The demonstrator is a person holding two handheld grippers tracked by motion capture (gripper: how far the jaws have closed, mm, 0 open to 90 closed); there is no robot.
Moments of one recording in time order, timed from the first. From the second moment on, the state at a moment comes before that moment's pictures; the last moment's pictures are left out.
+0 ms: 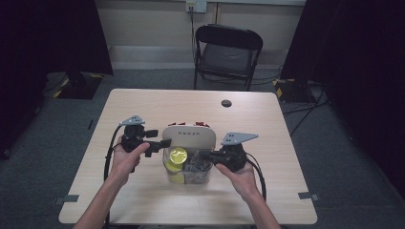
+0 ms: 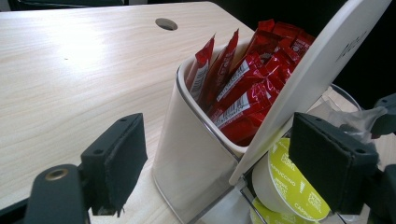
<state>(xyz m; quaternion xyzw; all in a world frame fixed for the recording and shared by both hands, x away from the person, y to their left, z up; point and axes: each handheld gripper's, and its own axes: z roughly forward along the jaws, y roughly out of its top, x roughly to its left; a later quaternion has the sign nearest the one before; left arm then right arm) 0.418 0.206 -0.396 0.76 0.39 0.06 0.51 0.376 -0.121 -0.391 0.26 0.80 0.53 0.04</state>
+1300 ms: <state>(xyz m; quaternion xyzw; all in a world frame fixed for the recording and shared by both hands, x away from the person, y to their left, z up) 0.419 0.208 -0.396 0.76 0.39 0.06 0.51 0.367 -0.160 -0.365 0.27 0.78 0.56 0.07</state>
